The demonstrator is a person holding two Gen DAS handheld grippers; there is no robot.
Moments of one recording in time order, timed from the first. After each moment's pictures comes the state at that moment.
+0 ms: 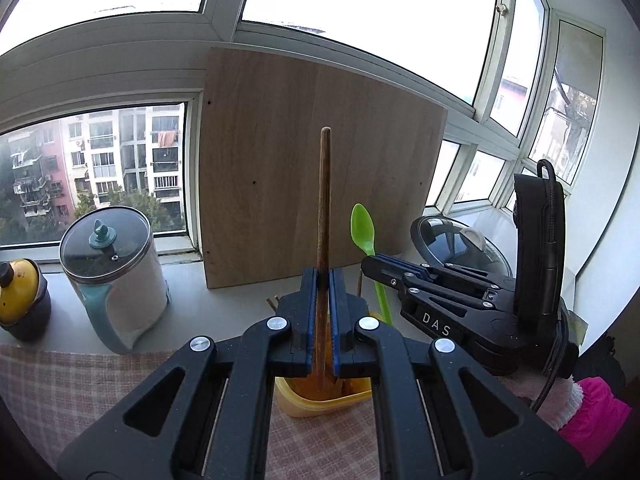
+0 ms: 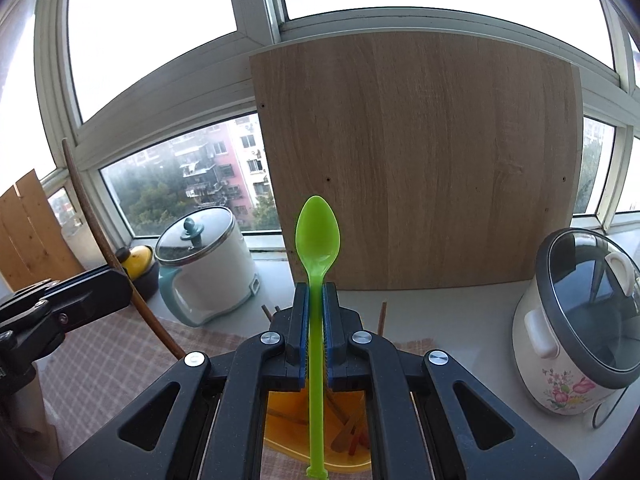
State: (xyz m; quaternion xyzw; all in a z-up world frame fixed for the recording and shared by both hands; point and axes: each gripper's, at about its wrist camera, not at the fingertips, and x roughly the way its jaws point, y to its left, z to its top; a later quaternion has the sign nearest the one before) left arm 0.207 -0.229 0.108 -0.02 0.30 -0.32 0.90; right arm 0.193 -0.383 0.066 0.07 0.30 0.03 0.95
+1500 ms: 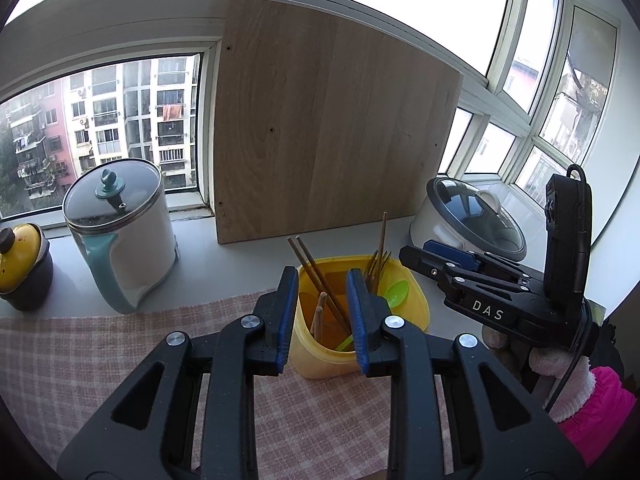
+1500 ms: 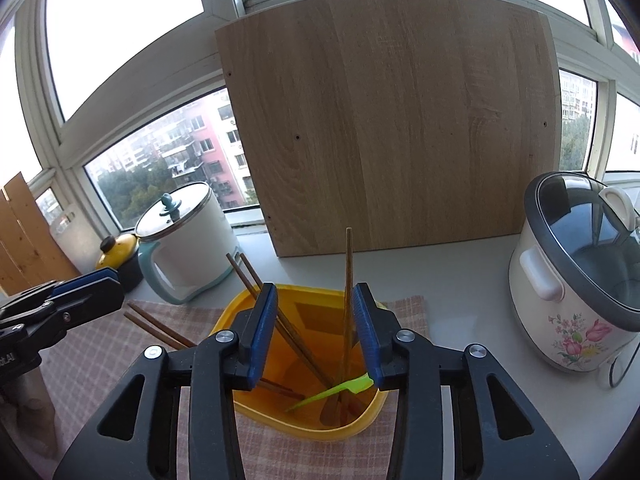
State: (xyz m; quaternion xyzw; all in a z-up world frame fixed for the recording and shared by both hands) left arm 0.203 -0.207 0.072 -0.01 0.35 -0.31 0.88; right arm 0.167 -0.401 0.034 0.11 0.32 0.01 0.94
